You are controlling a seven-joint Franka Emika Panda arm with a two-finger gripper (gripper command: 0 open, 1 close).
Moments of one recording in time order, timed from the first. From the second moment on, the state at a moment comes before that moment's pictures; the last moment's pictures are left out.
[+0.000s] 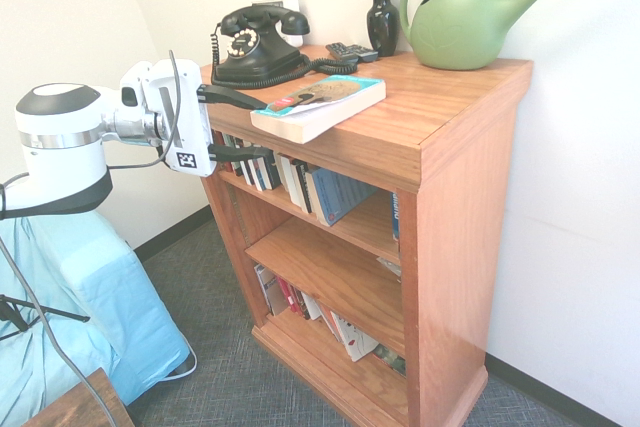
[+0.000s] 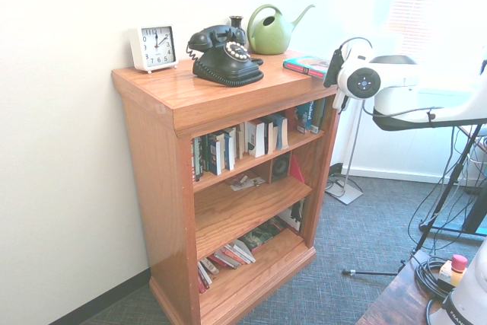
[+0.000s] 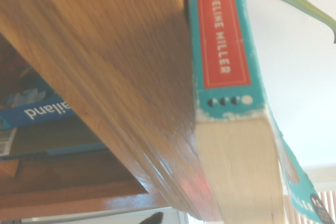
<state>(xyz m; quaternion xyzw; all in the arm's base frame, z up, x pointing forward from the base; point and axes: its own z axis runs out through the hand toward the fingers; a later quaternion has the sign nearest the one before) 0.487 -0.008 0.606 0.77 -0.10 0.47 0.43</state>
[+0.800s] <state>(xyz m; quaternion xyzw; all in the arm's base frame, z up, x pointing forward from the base) 0.551 -0.020 0.602 0.77 -0.11 0.46 0.43</state>
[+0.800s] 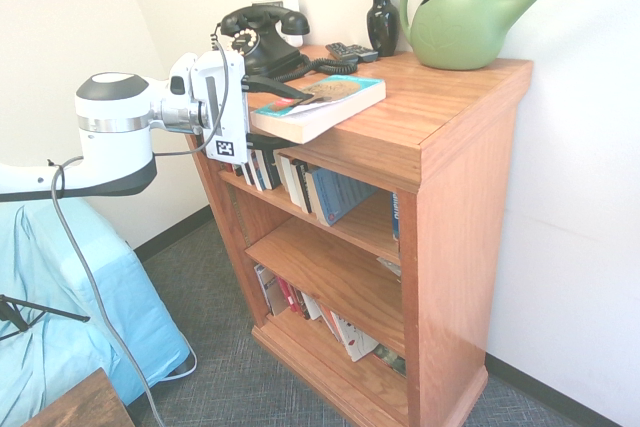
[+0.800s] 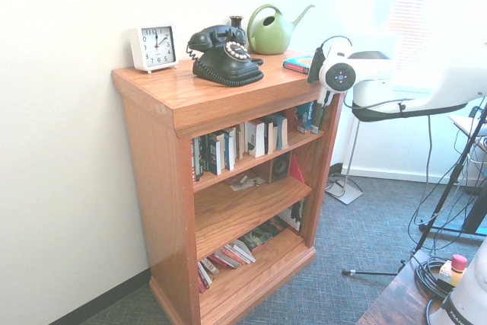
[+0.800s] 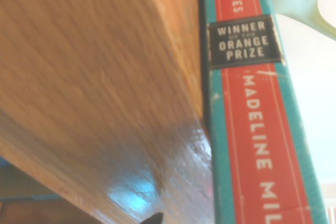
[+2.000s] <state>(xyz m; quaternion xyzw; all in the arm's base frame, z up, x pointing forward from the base) 0.561 -0.020 0.610 0.76 -0.12 0.46 0.44</state>
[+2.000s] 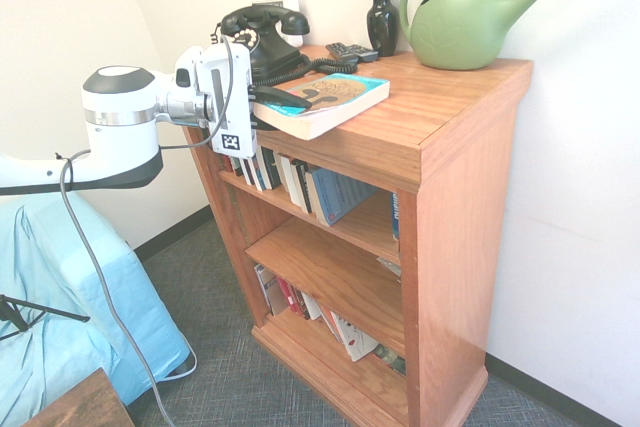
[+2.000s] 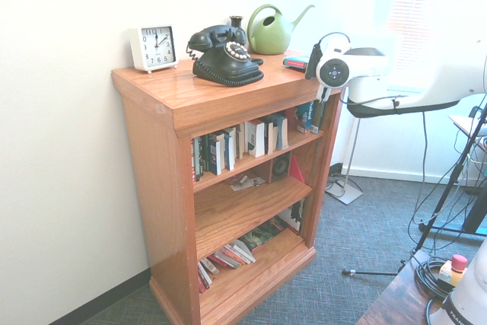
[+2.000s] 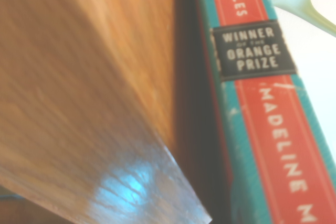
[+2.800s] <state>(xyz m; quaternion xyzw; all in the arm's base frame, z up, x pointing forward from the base) 0.516 -0.034 0.657 0.76 -0.22 0.46 0.39</state>
